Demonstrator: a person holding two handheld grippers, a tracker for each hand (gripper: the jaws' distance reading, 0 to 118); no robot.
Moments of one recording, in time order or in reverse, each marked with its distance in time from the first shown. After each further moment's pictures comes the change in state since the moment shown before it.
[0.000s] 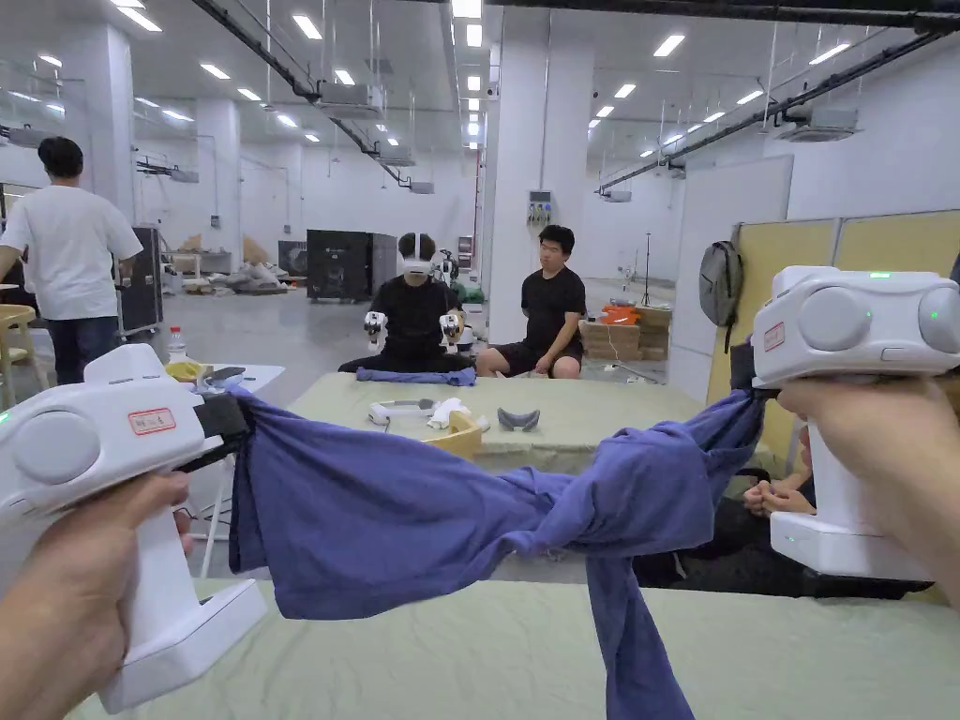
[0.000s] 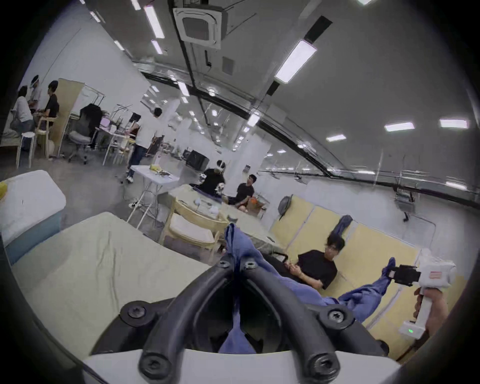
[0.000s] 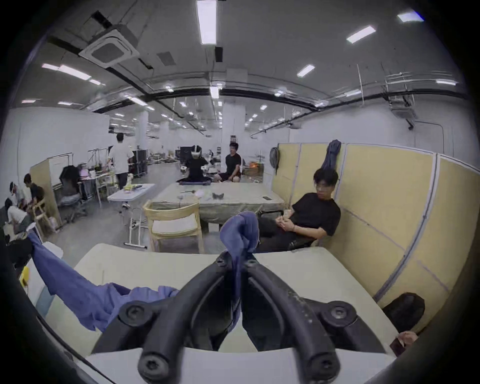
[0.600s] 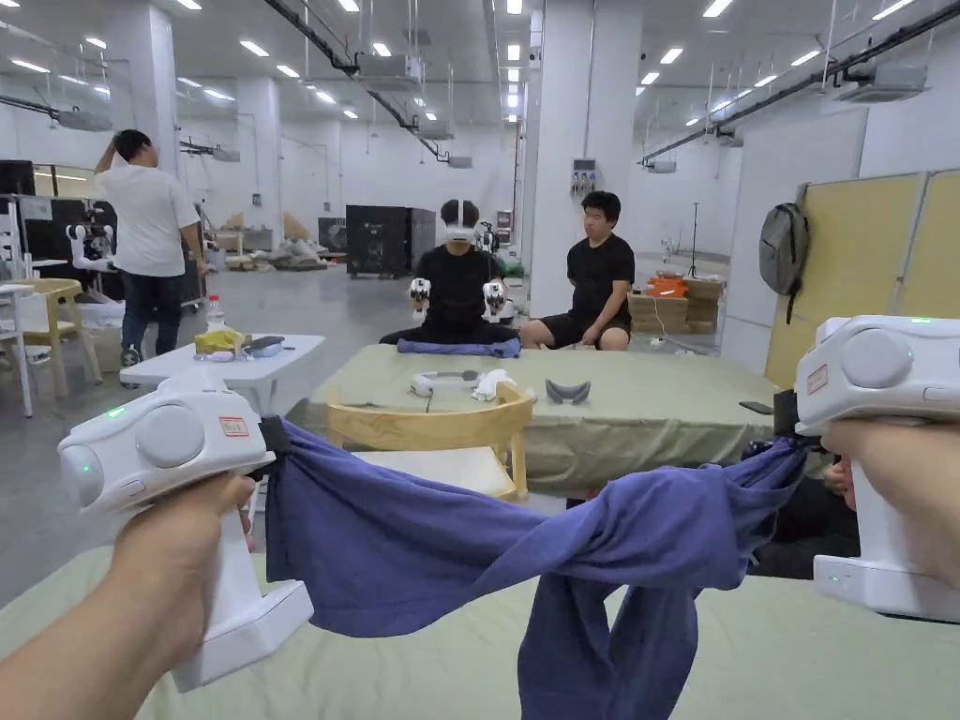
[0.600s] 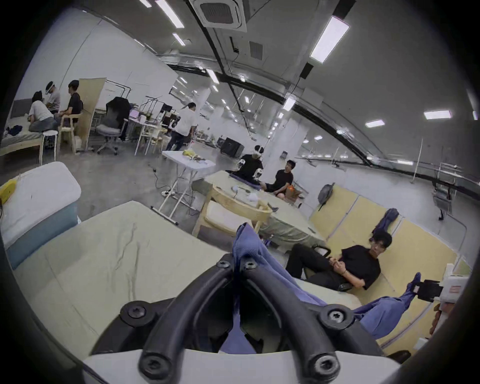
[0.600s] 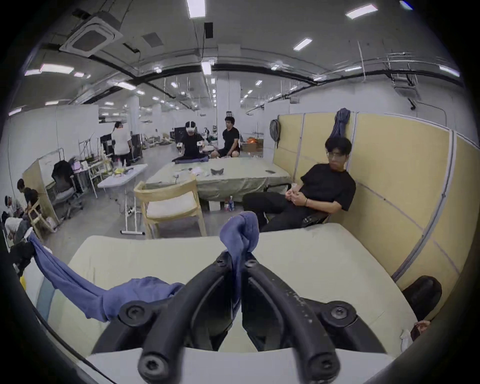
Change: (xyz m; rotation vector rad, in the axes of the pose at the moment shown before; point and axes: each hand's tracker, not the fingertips) left arm -0.076 -0.057 -0.142 -0.113 0.204 -0.039; right arm -0.037 -0.077 -0.154 -0.162 0.029 -0.015
